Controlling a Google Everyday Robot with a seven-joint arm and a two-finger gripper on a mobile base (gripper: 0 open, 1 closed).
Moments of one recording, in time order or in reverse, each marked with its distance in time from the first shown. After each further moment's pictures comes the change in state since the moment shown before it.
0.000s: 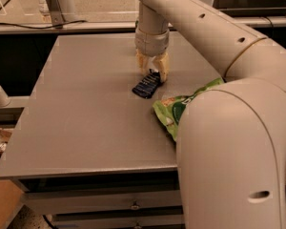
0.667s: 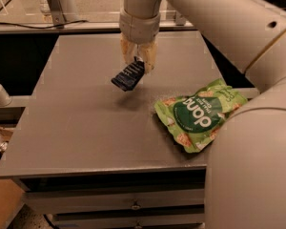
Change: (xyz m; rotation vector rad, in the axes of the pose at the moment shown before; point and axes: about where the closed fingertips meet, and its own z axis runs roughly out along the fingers) arm -0.059 -0.024 -0.069 0.107 0.049 0.018
